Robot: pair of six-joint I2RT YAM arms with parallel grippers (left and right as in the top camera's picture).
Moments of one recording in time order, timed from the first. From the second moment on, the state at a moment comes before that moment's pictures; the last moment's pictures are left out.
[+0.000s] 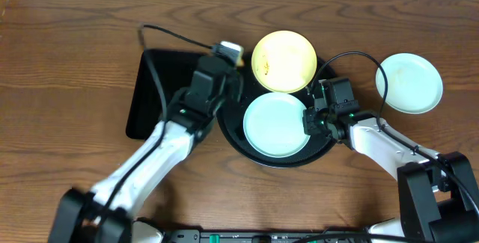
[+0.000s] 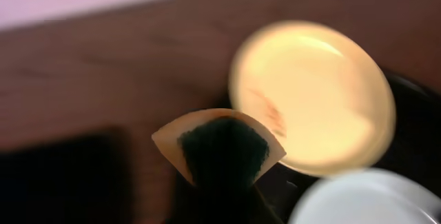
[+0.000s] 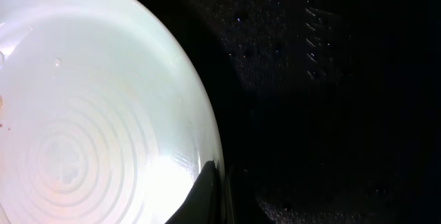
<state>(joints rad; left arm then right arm) -0.46 1.48 0.88 0.02 -0.09 -0.09 0.28 1.64 0.75 -0.21 -0.15 0.15</state>
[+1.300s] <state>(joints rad) 0.06 1.73 0.88 -0.27 0.01 -0.20 0.28 1.64 0.75 -0.22 -0.13 0.15</state>
